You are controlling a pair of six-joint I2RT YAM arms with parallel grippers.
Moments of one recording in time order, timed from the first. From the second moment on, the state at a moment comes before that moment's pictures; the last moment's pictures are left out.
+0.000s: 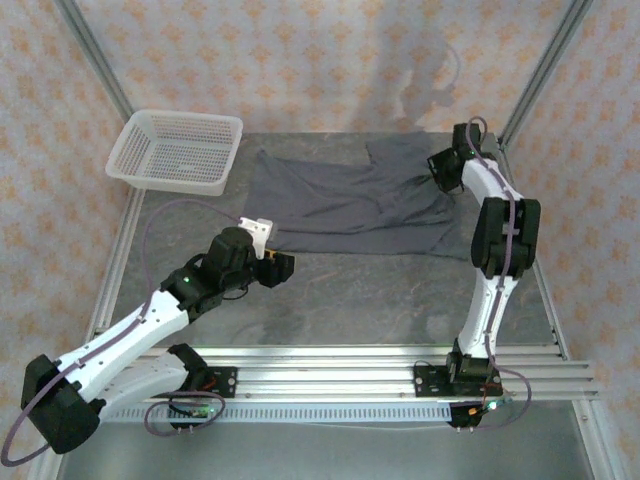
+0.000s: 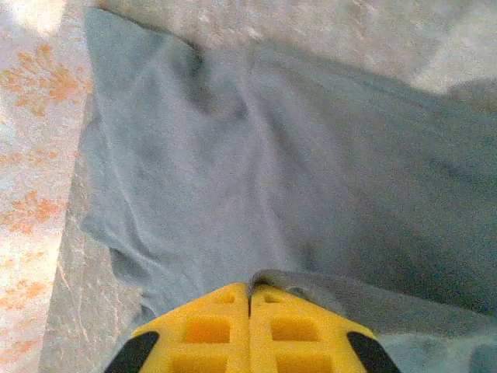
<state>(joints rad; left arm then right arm) -0.61 0.94 0.70 -0.39 0.05 -0.39 -0.07 2.13 1.74 -0.52 -0.17 1.05</state>
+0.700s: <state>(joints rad) -0.31 1.62 0.97 -0.39 -0.23 -0.73 -0.11 1.76 1.10 -0.49 -0.13 0.86</state>
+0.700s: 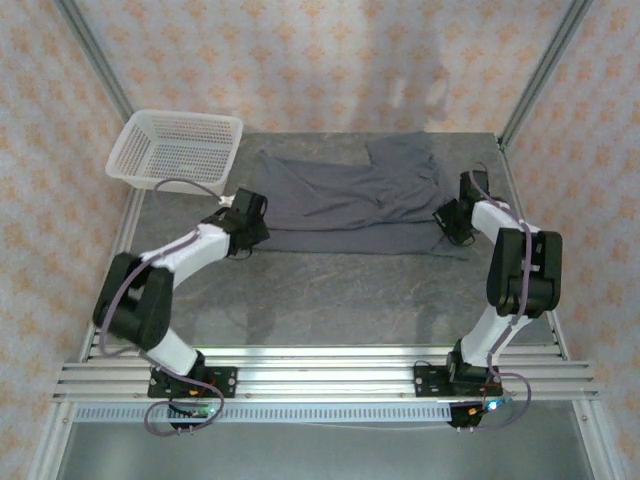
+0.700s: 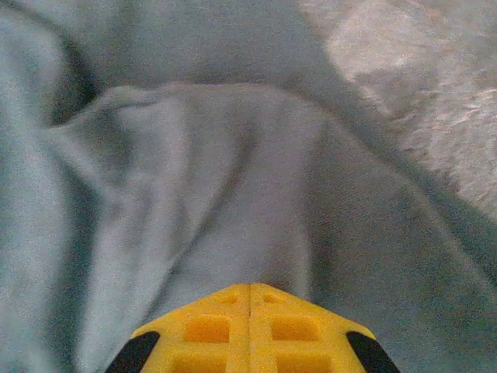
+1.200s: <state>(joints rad) -0.28 1.69 0.80 -0.13 -0.15 -0.82 -0.14 1.82 1.10 -0.53 -0.11 0.76</state>
